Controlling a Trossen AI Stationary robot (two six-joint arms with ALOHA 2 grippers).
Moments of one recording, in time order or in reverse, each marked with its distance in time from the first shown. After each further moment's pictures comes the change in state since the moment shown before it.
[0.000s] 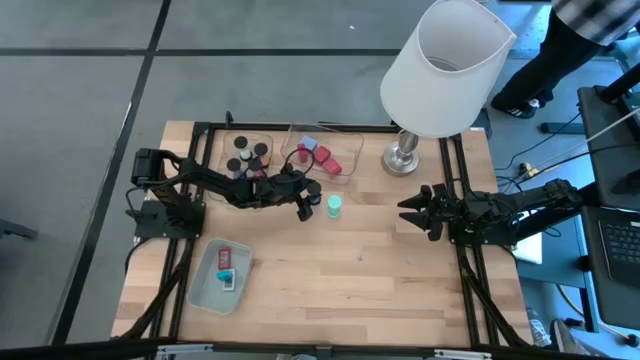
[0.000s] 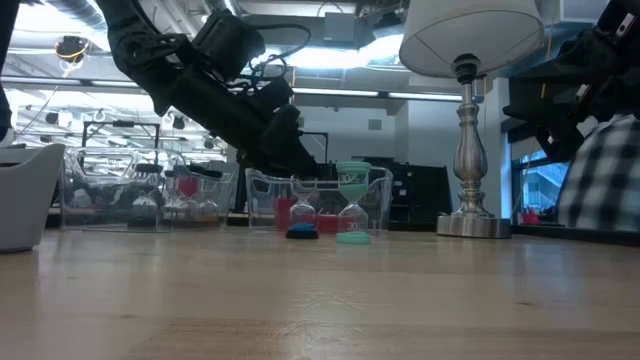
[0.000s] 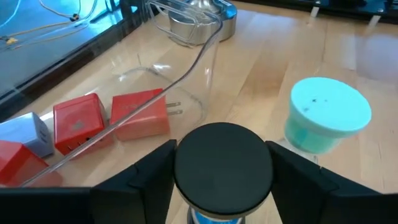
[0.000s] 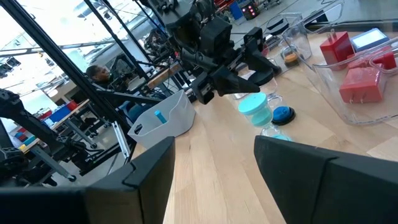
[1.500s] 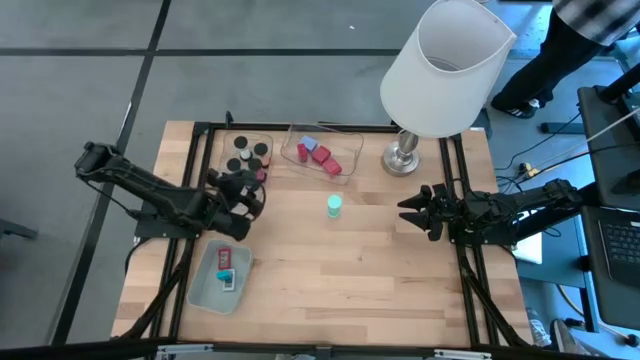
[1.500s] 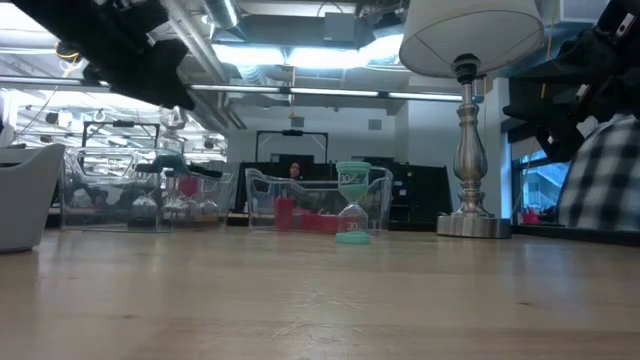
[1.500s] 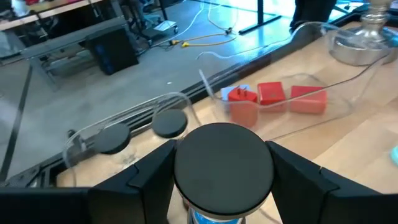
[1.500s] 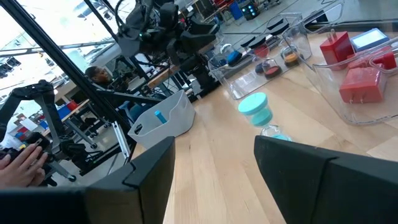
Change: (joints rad) left arm -0.446 -0.584 -0.001 -1.297 -0.886 -0.861; right arm 0.000 0.000 0.000 0.000 0.000 0.000
